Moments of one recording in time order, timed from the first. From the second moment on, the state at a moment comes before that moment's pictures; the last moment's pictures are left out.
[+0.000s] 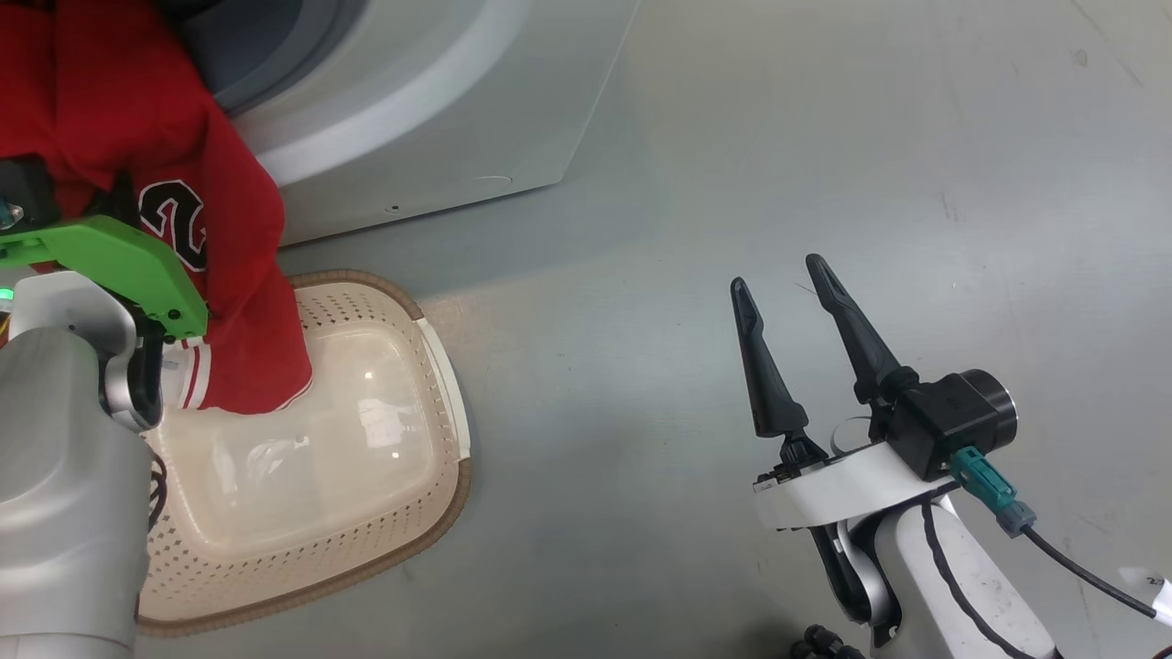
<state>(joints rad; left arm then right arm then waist) -0.74 0.18 -0.07 0.74 -0.39 0.03 0.07 -0.20 -0.05 0.39 0.03 0.27 -0.06 -0.26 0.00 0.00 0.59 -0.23</state>
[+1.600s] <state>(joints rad) -0.40 0.05 -0.15 0.32 -0.25 0.00 -0.25 -0.10 -0.05 0.29 0.10 0.24 -0.07 -0.26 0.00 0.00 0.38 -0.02</state>
